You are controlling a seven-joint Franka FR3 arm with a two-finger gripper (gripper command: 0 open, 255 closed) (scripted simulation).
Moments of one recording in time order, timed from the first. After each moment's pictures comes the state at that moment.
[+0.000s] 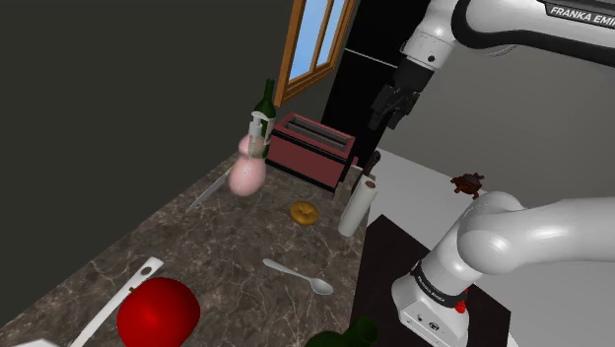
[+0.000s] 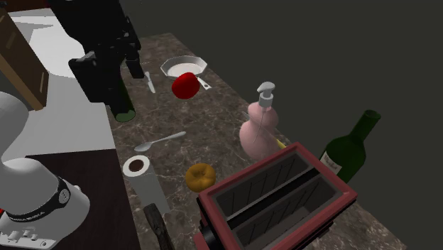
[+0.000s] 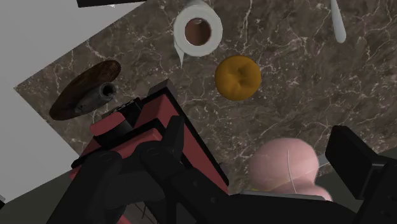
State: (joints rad) arm 0.01 -0.80 -0.01 -2.44 0.07 1.69 0.11
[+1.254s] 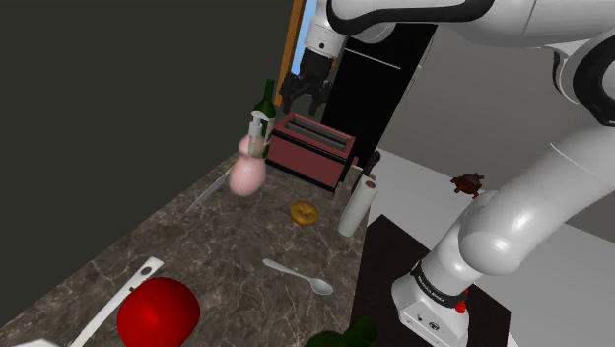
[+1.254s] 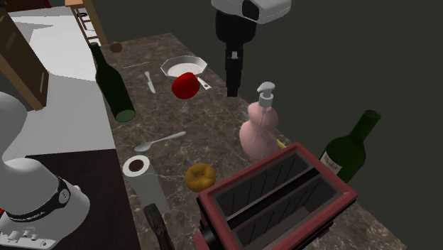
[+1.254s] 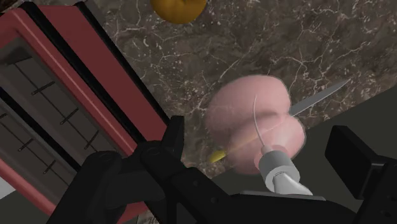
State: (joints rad) arm 0.06 -0.12 0.10 -1.98 0.13 1.89 0.27
